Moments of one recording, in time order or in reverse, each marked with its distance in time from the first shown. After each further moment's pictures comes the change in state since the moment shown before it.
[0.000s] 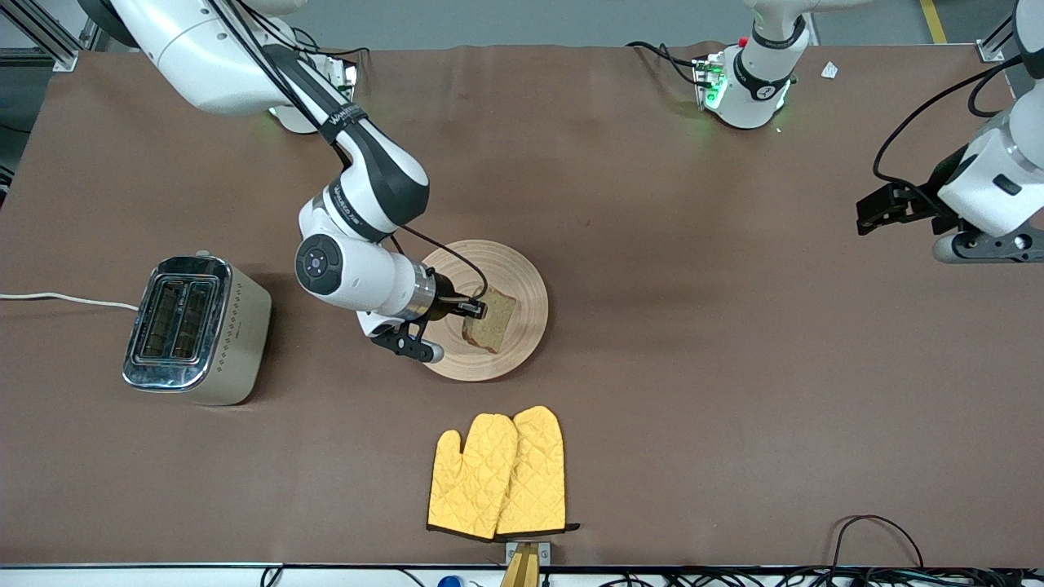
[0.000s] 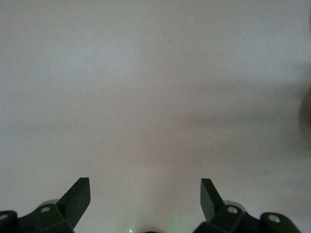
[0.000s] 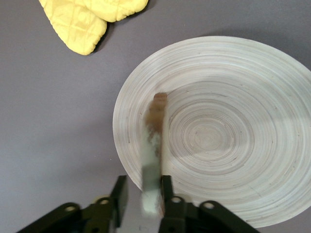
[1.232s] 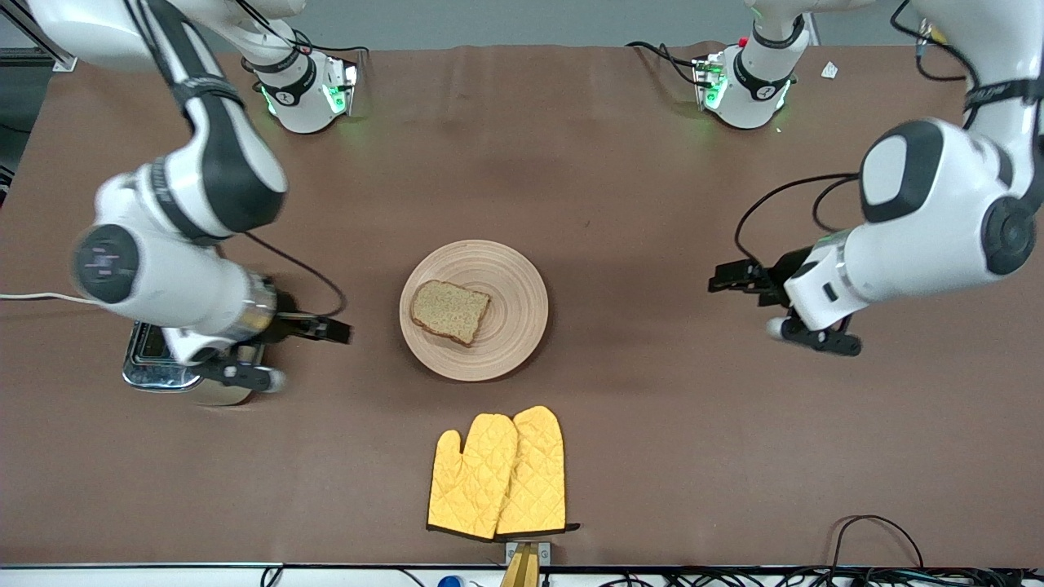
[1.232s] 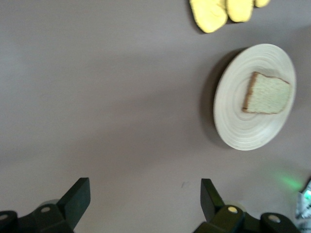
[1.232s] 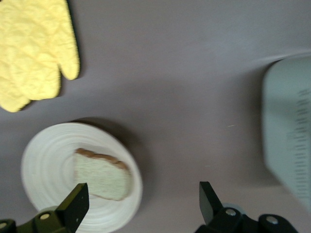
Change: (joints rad) left arm -0.023 0.269 -0.074 -0.109 -0.423 0.328 0.217; right arm -0.119 -0.184 -0.250 0.176 -0.158 -0.464 -0.393
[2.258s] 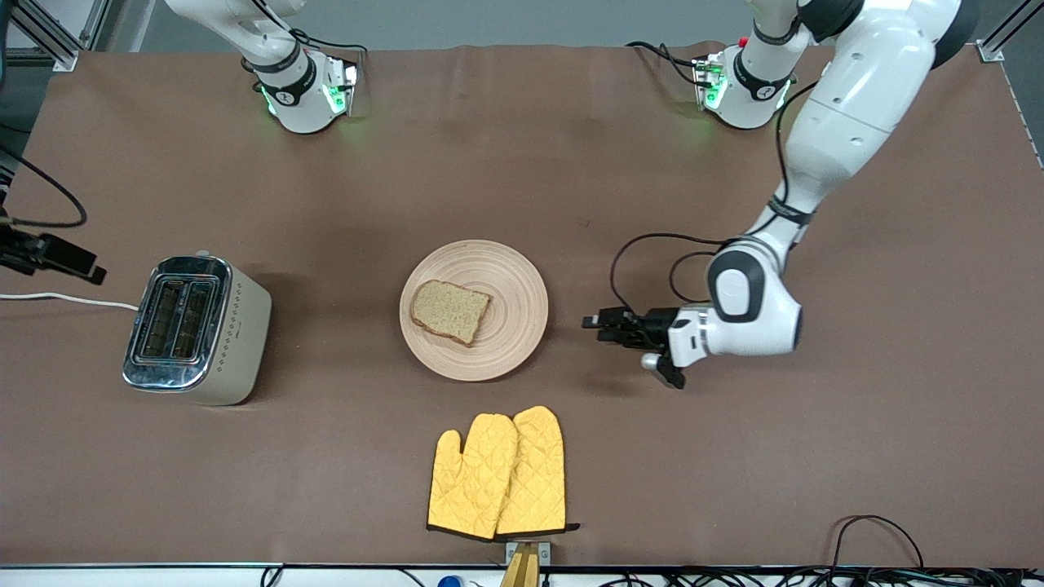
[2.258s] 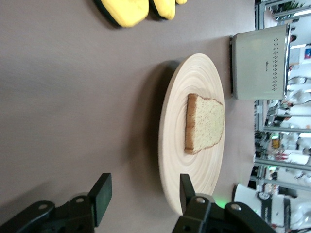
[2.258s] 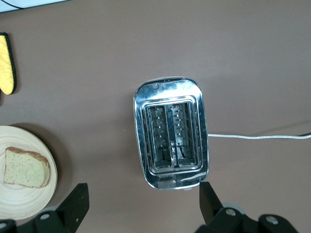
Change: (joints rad) left arm -0.111 0.404 -0.091 -0.111 -0.736 0.432 0.610; right arm 0.033 -0.295 -0.390 -0.028 0.003 -0.175 -0.335
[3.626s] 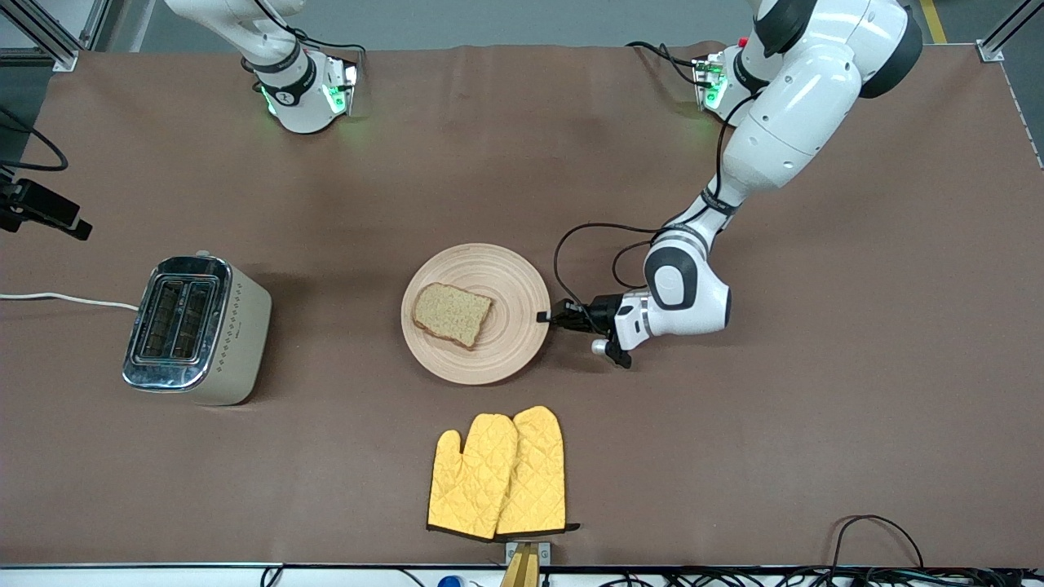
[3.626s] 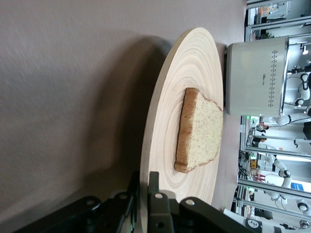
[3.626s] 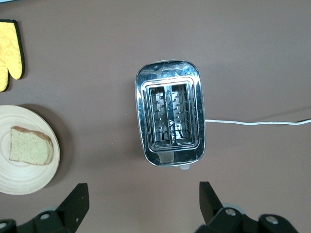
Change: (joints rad) left arm -0.110 0.085 0.003 0.025 -0.257 0.101 0.121; right arm 0.005 -0.086 -0.004 -0.044 -0.001 -0.058 -0.009
